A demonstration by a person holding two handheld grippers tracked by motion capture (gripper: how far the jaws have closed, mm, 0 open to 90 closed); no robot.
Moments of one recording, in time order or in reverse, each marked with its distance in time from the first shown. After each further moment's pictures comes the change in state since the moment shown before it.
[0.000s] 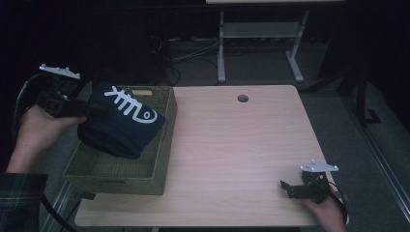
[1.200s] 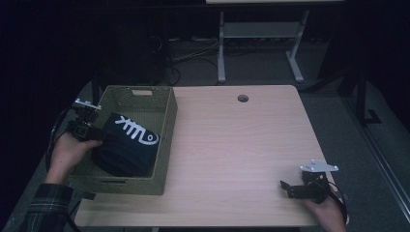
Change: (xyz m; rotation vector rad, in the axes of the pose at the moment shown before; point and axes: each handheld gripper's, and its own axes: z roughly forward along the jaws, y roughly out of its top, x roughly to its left) left arm 0.029 -0.063 0.095 0.147 0.010 -0.127; right arm 0.000 0.000 0.000 0.001 -0.001 -0.002
